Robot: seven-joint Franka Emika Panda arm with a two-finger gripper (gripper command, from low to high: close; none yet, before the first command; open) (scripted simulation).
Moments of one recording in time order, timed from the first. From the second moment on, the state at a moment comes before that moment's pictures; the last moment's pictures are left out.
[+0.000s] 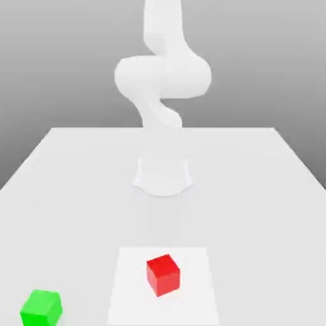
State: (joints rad) arm 0.02 -0.71 -0.02 -2.34 0.00 2.35 0.75
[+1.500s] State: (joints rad) arm -0.02 0.14 -0.15 -2.54 0.06 2.67 0.39
